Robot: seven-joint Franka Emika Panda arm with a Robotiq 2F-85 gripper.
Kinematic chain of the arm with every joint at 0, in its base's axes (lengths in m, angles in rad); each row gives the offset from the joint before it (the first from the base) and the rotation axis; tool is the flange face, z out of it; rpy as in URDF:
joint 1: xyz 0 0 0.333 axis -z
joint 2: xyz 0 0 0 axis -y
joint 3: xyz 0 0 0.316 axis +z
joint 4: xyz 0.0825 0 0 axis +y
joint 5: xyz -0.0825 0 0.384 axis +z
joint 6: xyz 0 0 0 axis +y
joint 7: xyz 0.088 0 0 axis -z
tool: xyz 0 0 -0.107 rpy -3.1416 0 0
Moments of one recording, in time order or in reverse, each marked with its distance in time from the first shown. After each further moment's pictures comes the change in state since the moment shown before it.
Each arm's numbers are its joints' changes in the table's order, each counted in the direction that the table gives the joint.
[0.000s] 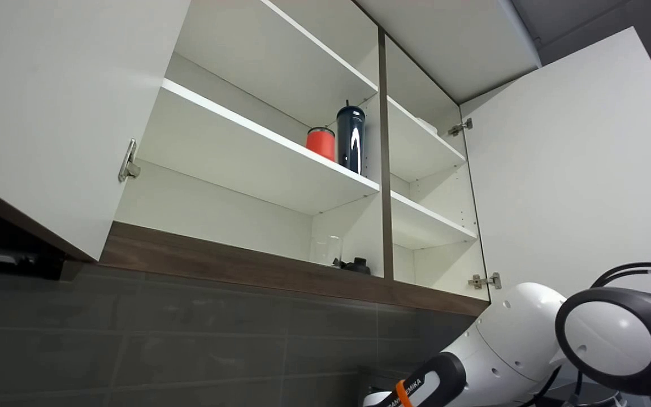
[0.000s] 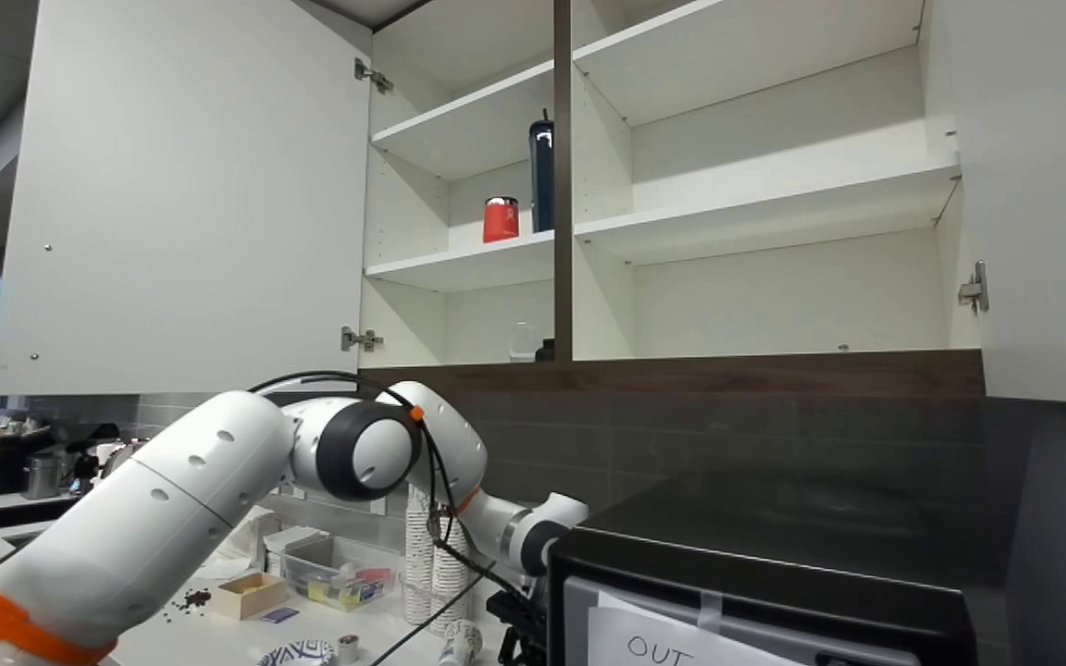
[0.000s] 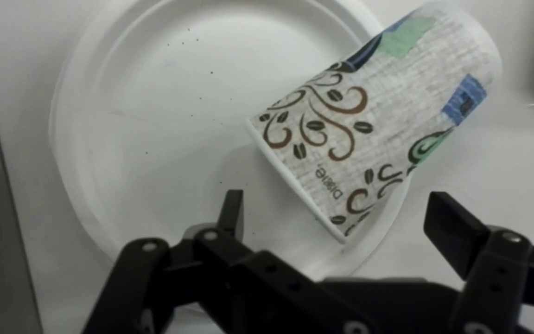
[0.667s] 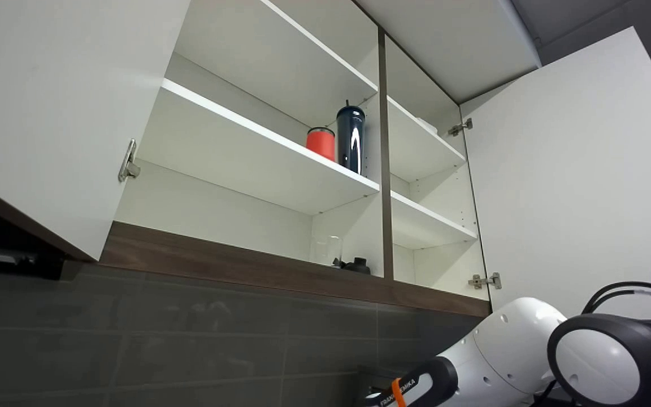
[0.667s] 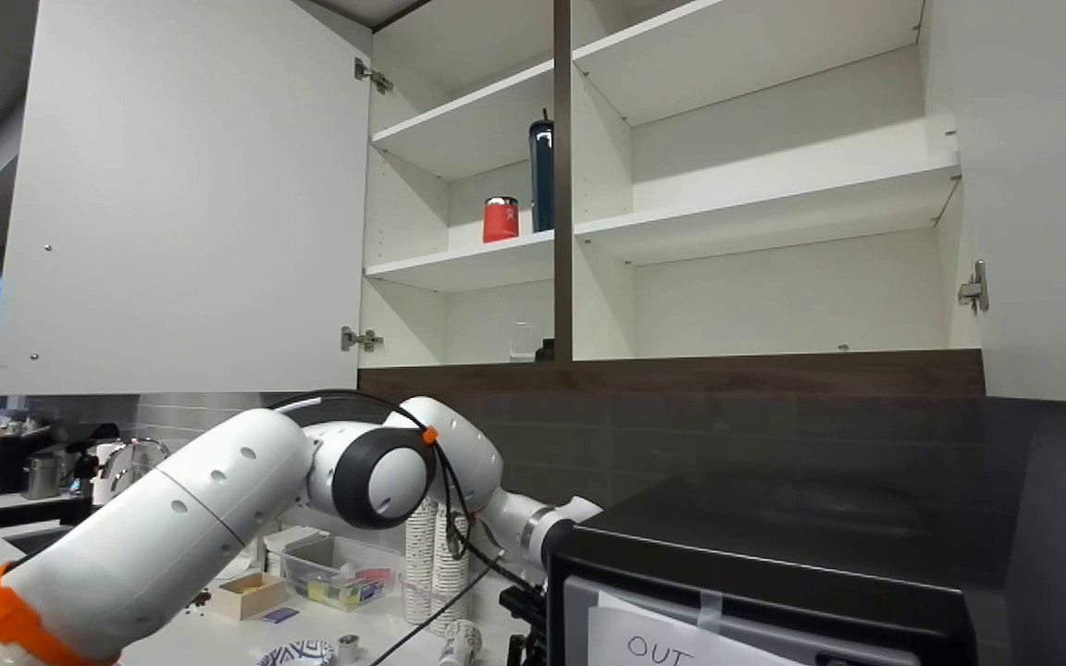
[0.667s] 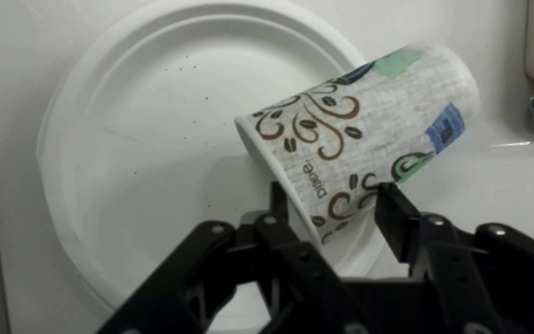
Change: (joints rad) arm 0.033 -0.098 0.011 -0.180 0.035 0.221 -0.032
